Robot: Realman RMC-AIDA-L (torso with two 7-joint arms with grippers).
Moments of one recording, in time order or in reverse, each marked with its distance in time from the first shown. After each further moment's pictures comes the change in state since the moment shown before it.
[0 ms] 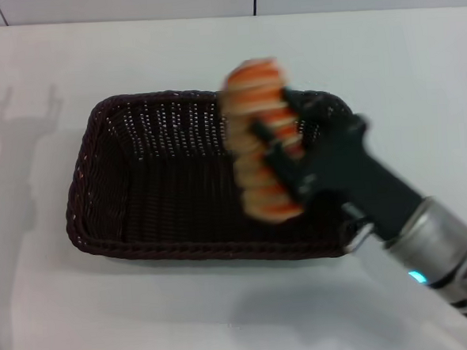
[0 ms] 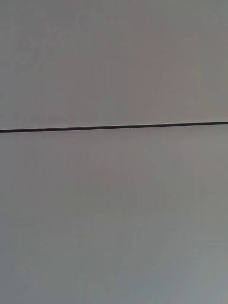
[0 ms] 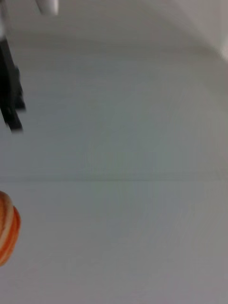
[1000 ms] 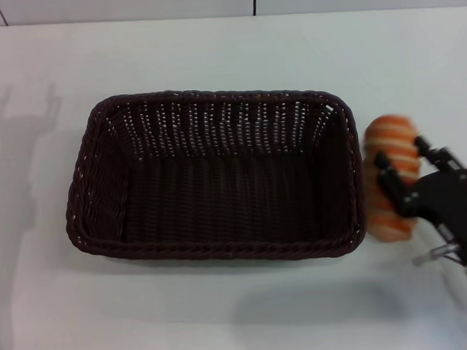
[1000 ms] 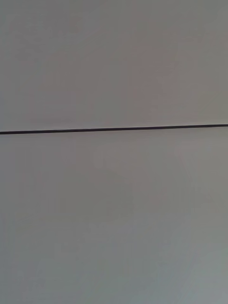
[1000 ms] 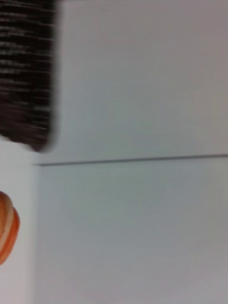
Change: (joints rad) left arm -0.005 0.002 -0.001 -0.003 -0.010 0.000 0.000; right arm -0.189 0.003 0.036 -0.070 0.322 0.211 -0.006
